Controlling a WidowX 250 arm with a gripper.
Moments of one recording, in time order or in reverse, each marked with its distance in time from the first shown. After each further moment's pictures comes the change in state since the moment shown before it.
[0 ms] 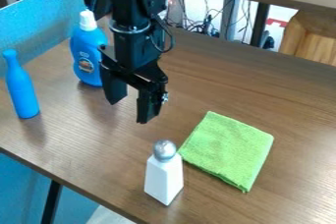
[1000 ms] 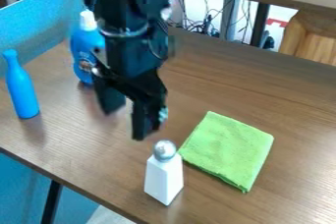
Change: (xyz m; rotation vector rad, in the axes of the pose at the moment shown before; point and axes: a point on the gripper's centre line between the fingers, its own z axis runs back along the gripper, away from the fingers) arm -0.037 -0.038 0.027 -0.009 -0.043 -0.094
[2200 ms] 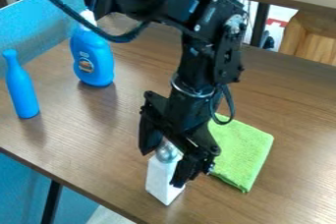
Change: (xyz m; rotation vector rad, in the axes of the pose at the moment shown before) arm 0.018 -0.036 -0.053 0.103 0.208 -0.018
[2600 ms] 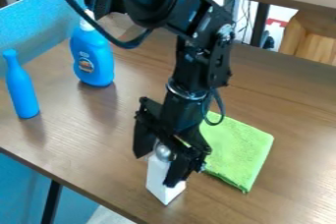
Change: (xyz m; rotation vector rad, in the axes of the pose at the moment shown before) arm 0.005 0.011 -0.018 -0.033 0.078 0.032
